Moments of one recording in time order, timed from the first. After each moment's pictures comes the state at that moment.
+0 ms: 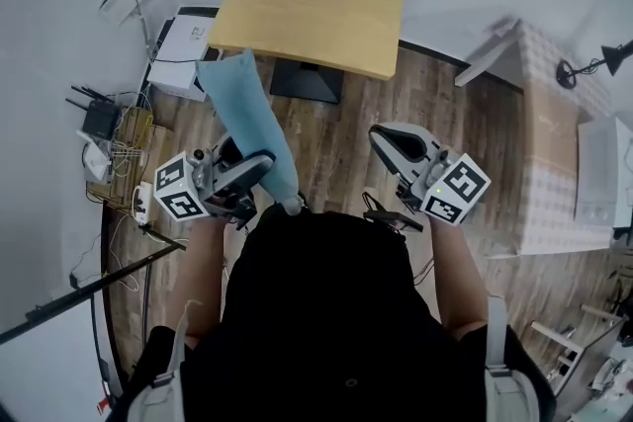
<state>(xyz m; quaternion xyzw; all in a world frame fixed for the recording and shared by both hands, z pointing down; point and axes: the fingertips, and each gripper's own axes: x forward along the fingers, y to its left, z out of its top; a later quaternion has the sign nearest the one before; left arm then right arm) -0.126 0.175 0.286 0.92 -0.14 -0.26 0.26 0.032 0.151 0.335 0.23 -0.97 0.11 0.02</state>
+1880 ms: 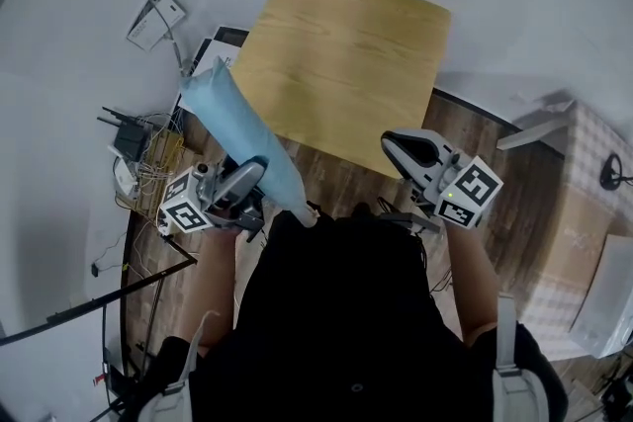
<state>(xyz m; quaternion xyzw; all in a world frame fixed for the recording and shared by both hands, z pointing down) -0.088 -0.086 0.270 0.88 -0.25 -0.30 0.27 0.082 -0.144 0.348 0.12 -0.98 0.13 0.00</state>
